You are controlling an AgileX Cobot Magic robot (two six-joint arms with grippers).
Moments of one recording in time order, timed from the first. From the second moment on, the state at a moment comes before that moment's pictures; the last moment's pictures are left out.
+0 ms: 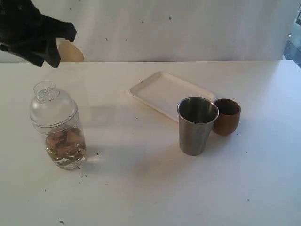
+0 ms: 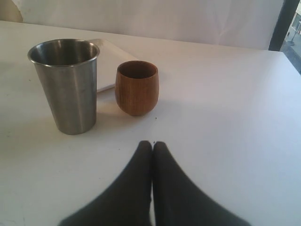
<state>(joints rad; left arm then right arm) -0.40 1.59 -1.59 0.00 1.21 -0.18 0.05 0.01 0.00 -0.02 0.32 -0.02</state>
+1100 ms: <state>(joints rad) -0.44 1.46 -1.49 0.00 1.07 -0.09 0.05 0.01 0.00 -0.02 0.32 -0.01</state>
